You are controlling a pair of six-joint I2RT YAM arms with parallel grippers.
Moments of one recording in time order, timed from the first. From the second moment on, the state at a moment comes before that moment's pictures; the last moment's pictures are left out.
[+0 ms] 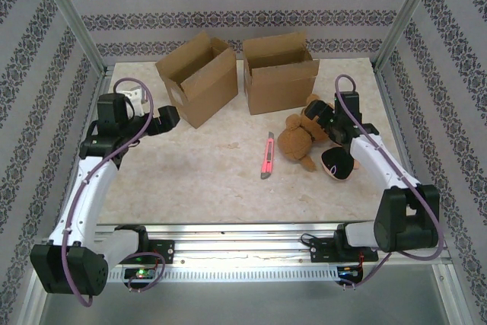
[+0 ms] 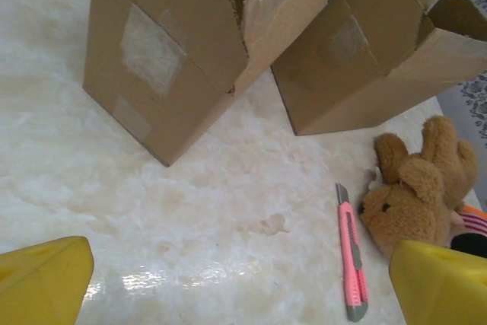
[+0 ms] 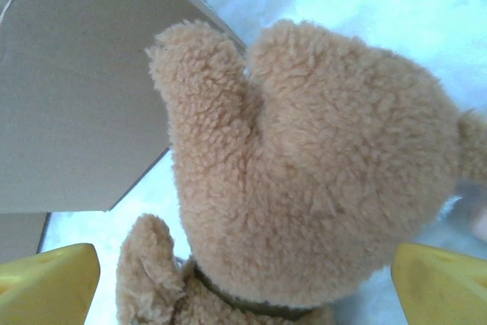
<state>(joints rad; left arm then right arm) 0.01 1.05 0.98 -0.52 0.39 -0.35 0.07 1.34 0.91 -0.33 -0.06 0.73</state>
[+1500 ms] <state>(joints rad) 0.02 1.59 0.36 0.97 -0.11 -0.06 0.08 1.55 0.22 1.02 0.17 0.01</state>
